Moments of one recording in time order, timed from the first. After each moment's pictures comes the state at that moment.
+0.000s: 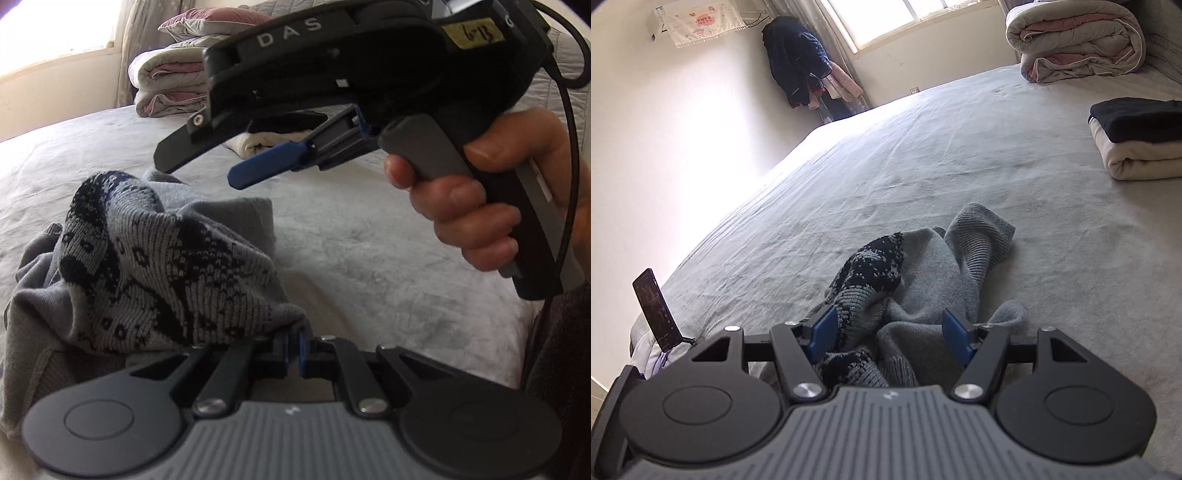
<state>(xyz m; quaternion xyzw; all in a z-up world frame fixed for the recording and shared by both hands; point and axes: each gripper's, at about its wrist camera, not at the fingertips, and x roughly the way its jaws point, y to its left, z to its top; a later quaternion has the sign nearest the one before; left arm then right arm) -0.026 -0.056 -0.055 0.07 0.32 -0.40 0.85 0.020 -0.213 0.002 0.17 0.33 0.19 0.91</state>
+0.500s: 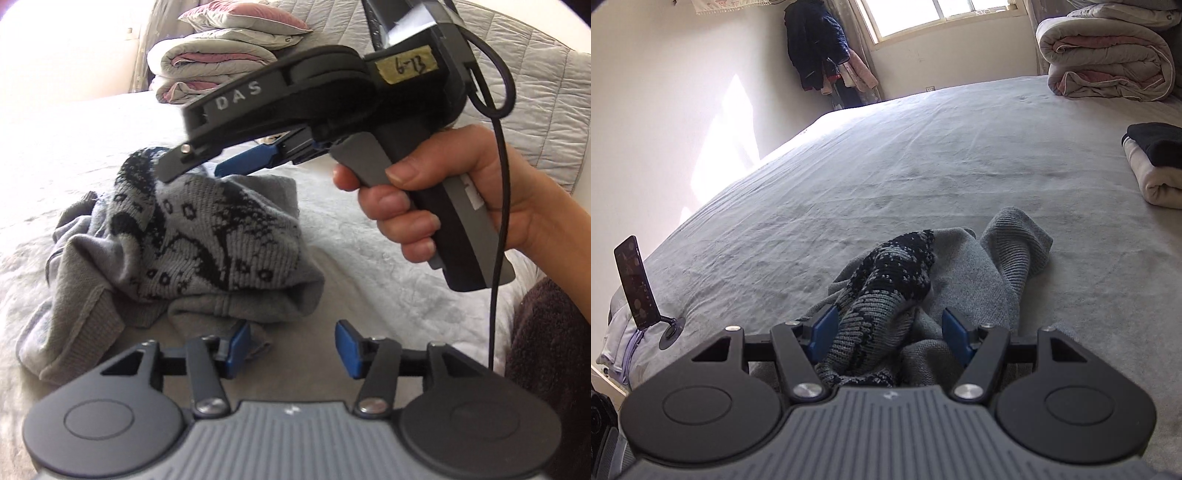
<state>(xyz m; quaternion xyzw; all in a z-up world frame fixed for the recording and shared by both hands) -0.045 -0.007 -0.052 0.04 0.34 -0.38 0.86 0.036 -0.170 -0.011 0.11 0.33 0.19 0.92</state>
